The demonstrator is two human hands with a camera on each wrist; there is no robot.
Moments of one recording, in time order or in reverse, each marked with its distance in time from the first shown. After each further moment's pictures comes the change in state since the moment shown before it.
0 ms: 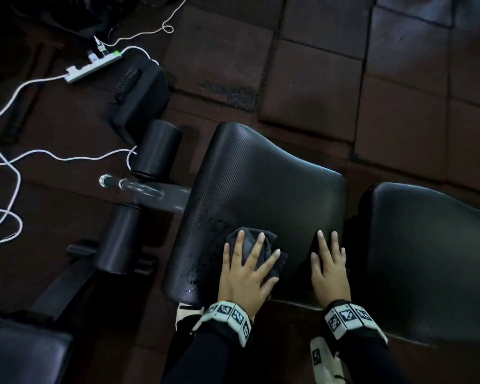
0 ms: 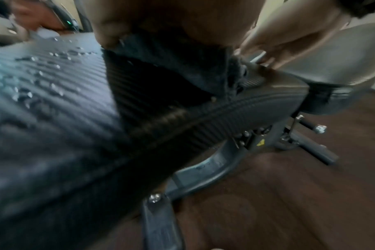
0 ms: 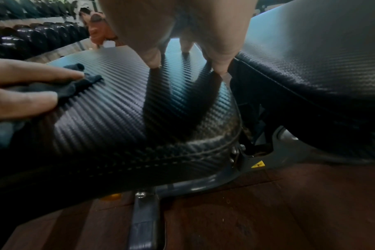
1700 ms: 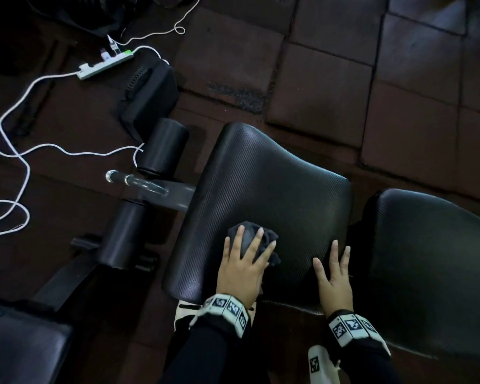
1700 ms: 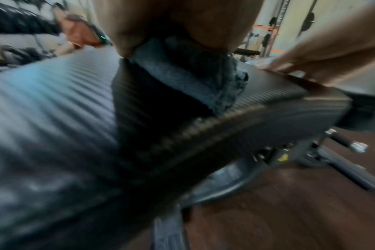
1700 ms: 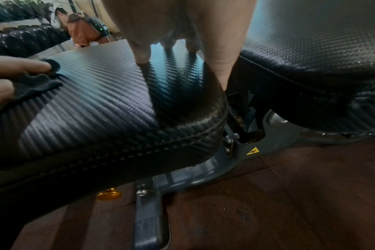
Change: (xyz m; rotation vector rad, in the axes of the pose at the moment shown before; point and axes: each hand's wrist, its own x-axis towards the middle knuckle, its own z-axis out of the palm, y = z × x) left_hand 0.011 -0.007 0.002 -0.069 0.063 -0.016; right_hand -0.010 -0.003 -0.009 0.079 -0.029 0.152
